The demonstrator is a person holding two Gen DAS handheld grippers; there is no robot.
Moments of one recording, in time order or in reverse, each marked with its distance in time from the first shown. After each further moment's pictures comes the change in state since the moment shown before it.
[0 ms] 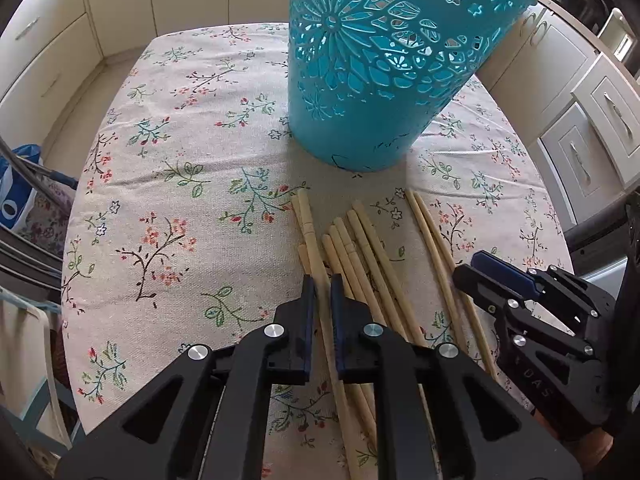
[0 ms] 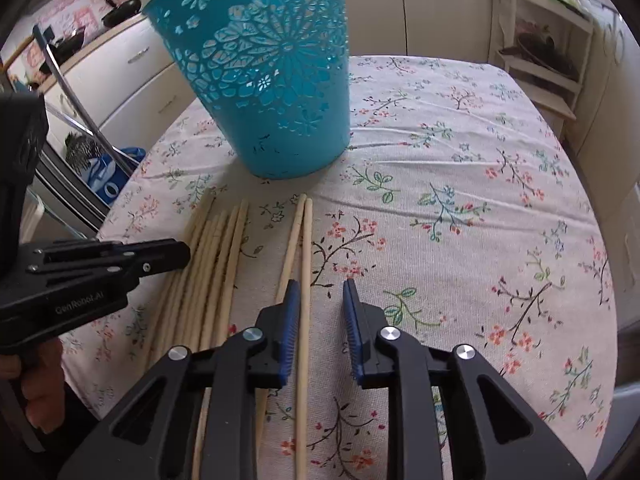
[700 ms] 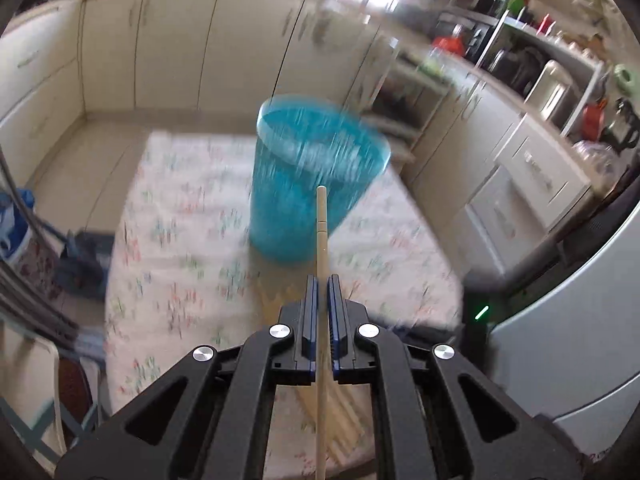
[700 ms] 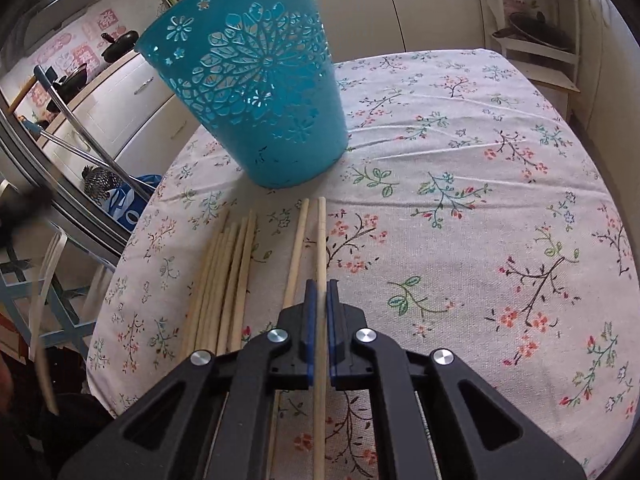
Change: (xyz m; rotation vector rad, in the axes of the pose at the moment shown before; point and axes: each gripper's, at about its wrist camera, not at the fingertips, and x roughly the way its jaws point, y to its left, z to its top) left arm -0.155 -0.008 0.006 0.016 -0.348 -0.196; right arm -0.004 -0.019 -0.012 0.152 -0.028 0.142
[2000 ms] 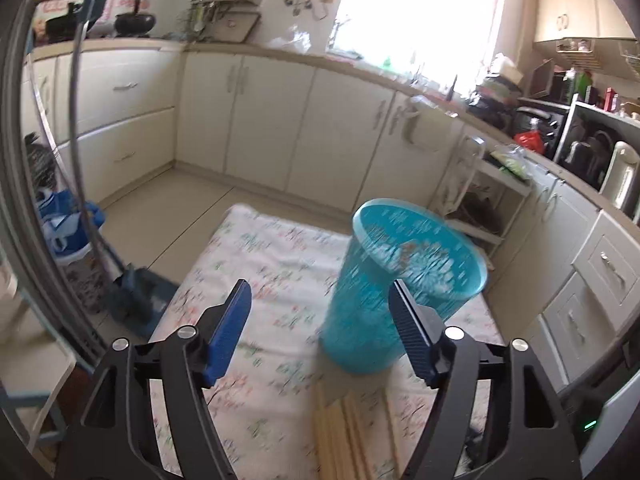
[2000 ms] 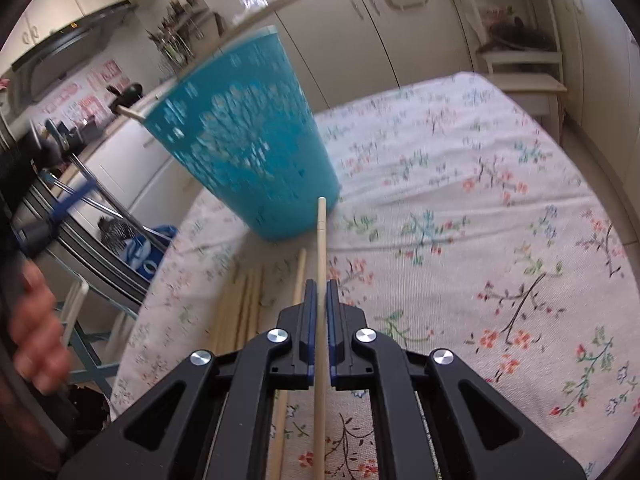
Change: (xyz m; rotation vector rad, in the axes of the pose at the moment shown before) left arm 0.035 0.031 -0.011 -0.181 -0.289 0.340; right arm -0.033 -0.016 0.005 0.063 -0.229 0.076
